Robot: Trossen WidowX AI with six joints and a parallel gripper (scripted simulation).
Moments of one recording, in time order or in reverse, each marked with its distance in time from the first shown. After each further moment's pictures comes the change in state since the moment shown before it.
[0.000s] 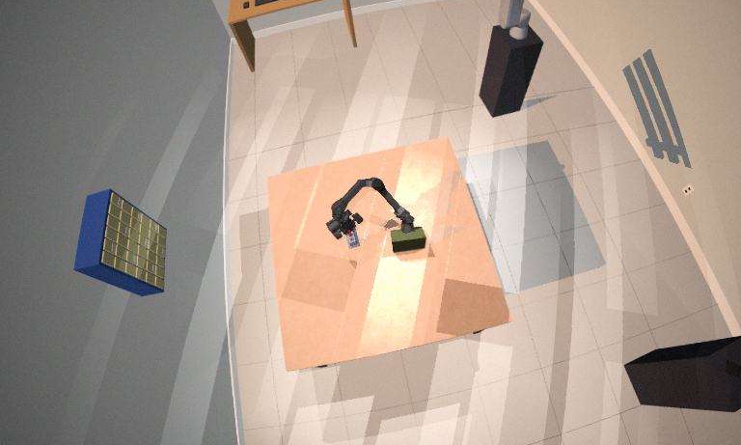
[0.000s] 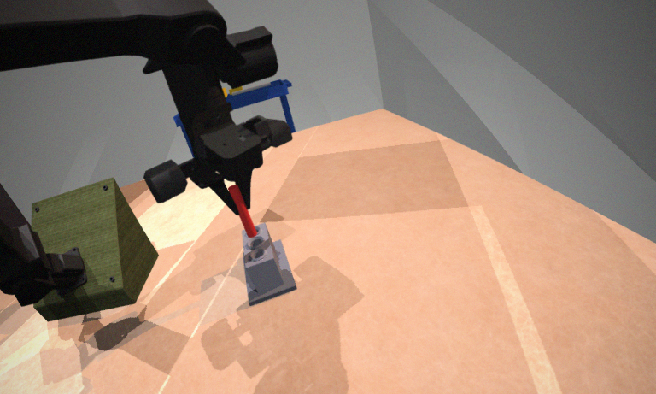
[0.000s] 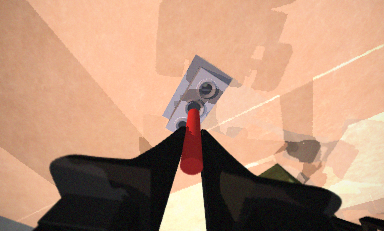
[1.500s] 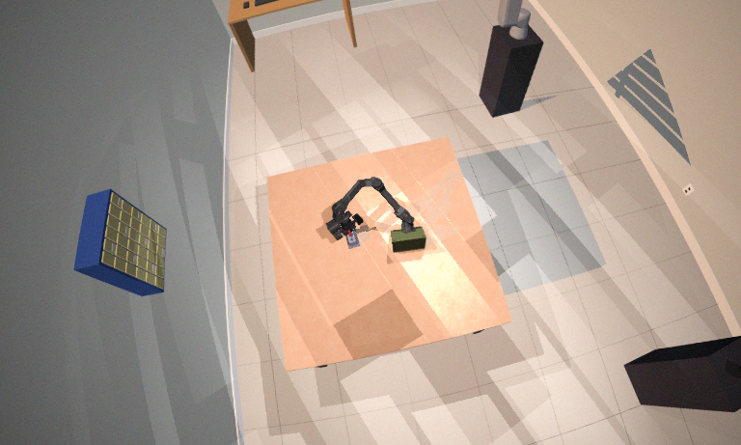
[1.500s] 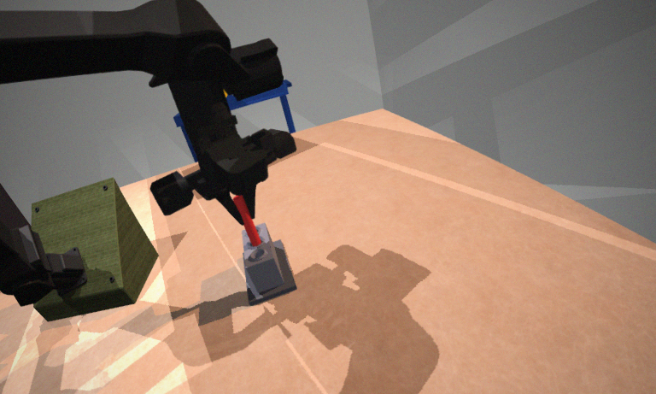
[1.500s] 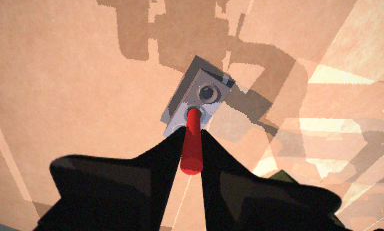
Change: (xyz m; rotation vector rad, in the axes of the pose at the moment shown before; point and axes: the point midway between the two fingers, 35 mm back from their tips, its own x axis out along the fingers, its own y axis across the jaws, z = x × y) arm 0.016 0.000 0.002 0.003 0.001 0.000
